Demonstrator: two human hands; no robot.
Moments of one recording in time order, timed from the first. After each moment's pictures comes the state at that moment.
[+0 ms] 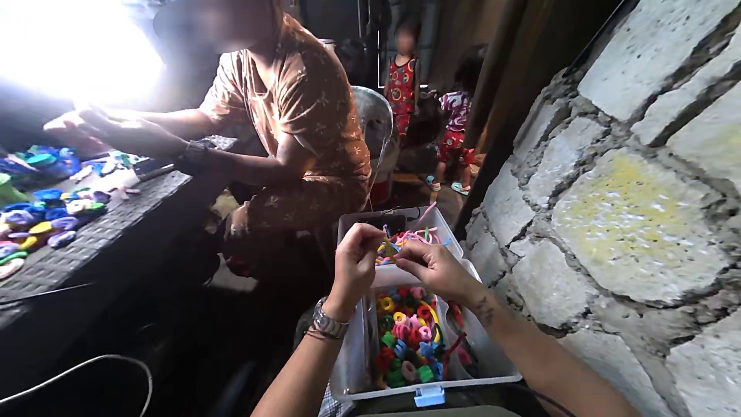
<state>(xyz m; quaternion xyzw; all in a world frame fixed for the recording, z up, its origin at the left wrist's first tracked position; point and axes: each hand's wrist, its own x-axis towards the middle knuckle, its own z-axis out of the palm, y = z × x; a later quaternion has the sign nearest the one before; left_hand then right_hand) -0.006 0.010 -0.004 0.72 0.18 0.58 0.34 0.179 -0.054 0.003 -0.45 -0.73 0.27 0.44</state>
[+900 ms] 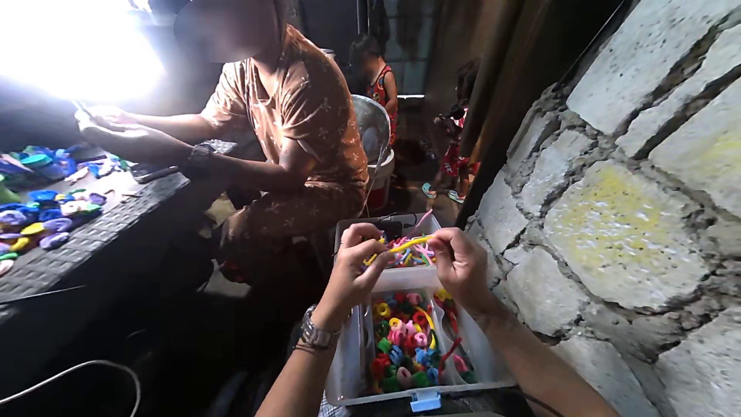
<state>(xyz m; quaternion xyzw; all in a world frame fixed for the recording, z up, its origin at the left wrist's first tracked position) -0.016 0.006 0.009 0.80 0.18 0.51 0.27 0.189 -0.058 0.002 -0.45 -0.66 -0.14 0.59</state>
